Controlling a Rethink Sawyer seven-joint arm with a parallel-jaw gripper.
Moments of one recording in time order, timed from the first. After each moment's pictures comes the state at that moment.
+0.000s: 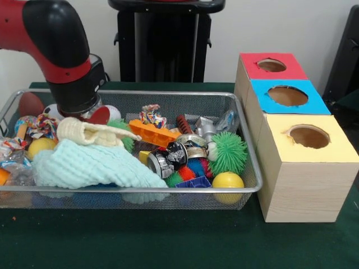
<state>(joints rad) -0.74 -0.39 0.19 1.54 -0.24 0.61 1.97</state>
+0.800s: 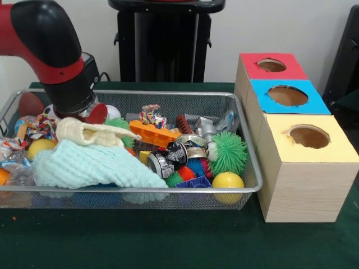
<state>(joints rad) -0.84 -0.38 0.32 1.53 -0.36 0.69 1.95</state>
